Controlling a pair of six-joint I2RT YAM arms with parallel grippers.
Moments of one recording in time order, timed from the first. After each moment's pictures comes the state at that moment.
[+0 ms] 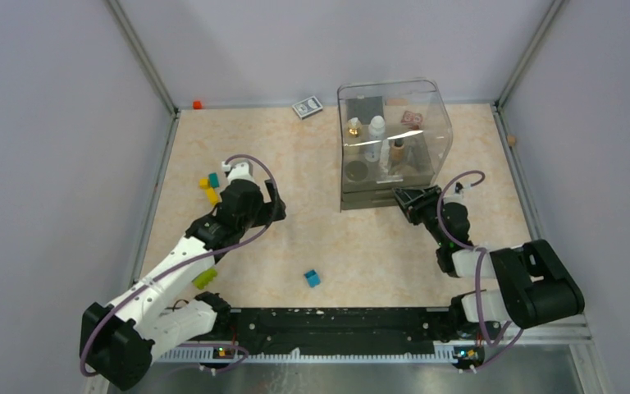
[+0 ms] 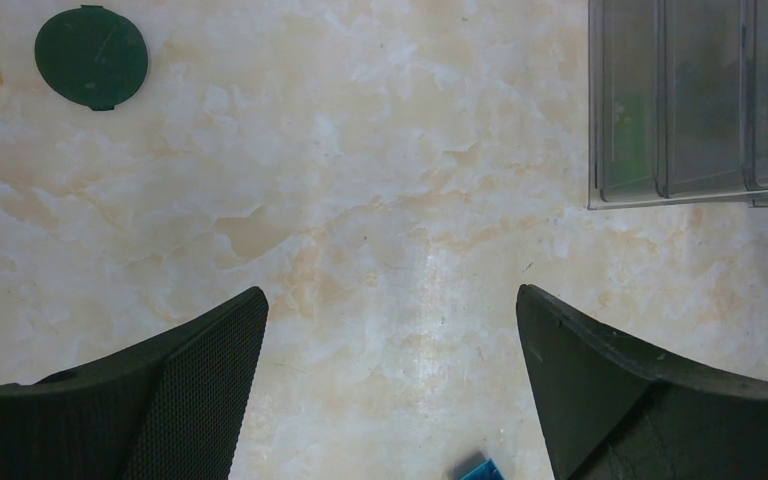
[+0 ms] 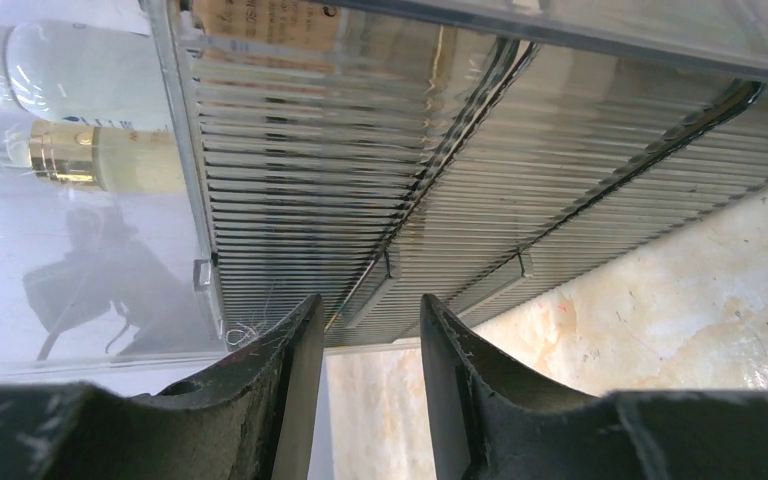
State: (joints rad) left arm -0.51 0.98 0.71 -0.38 -0.25 -0.60; right arm 0.24 1.35 0.18 1.00 -0.12 1.31
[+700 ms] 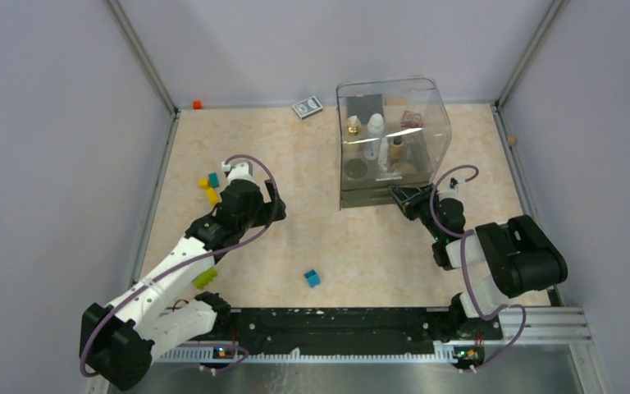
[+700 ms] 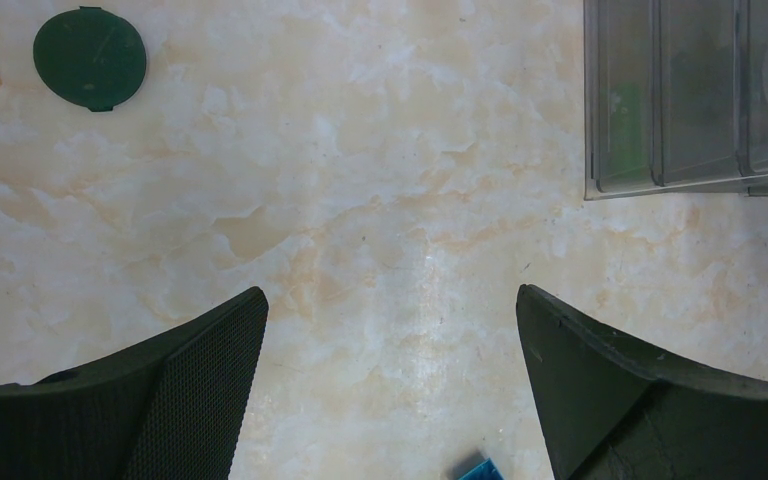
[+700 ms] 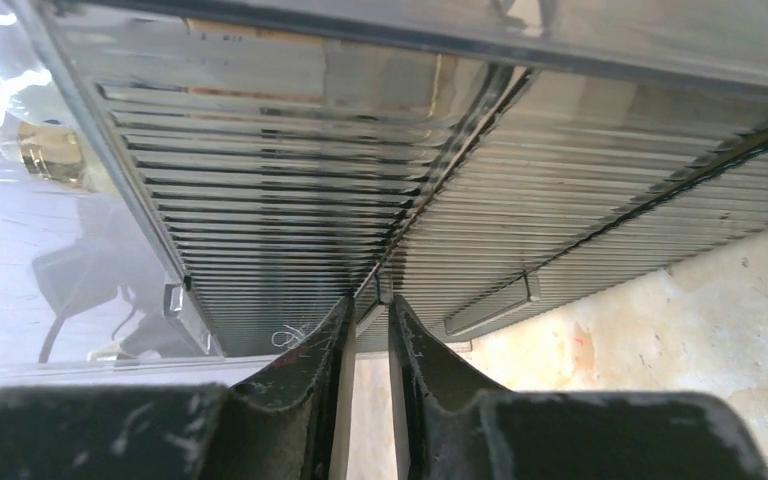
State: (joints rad) left arm -0.51 0.98 0.71 -0.38 -0.24 -0.60; right arm 0.23 1.53 0.23 1.17 -0.16 1.32
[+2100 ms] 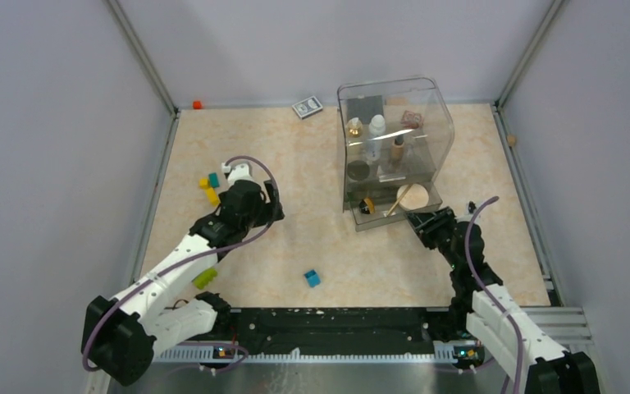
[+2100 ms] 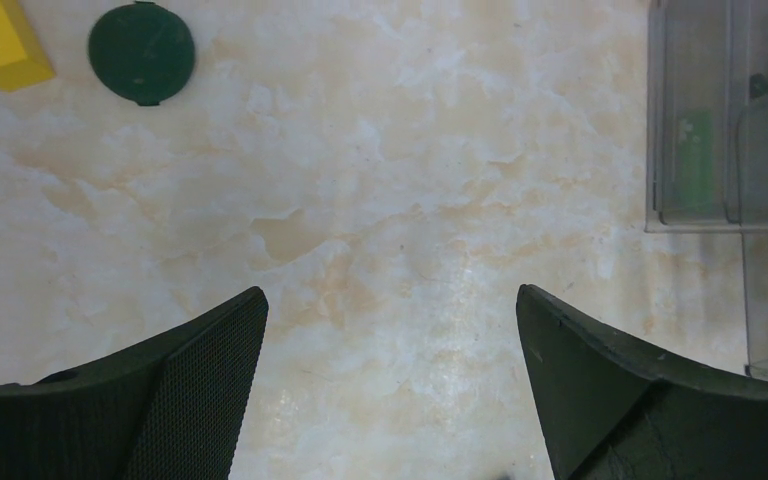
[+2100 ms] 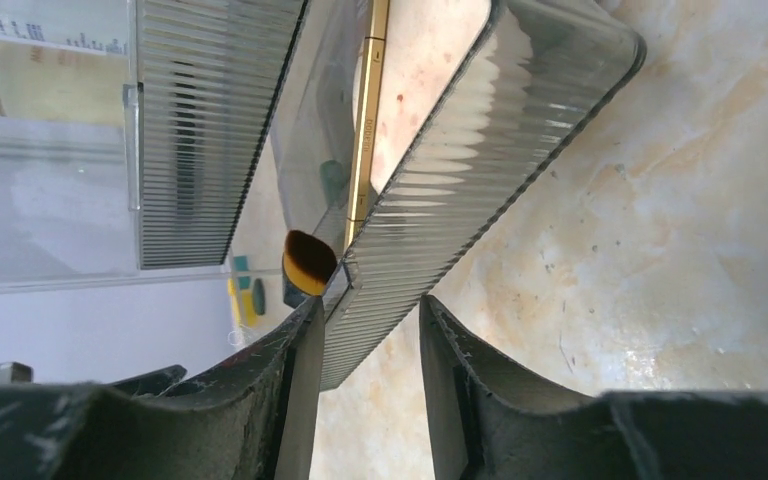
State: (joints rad) left arm -0.51 1.01 0.70 -0.37 -0.29 -0.60; right arm 0.23 0.65 0.08 0.26 -0.06 1.17
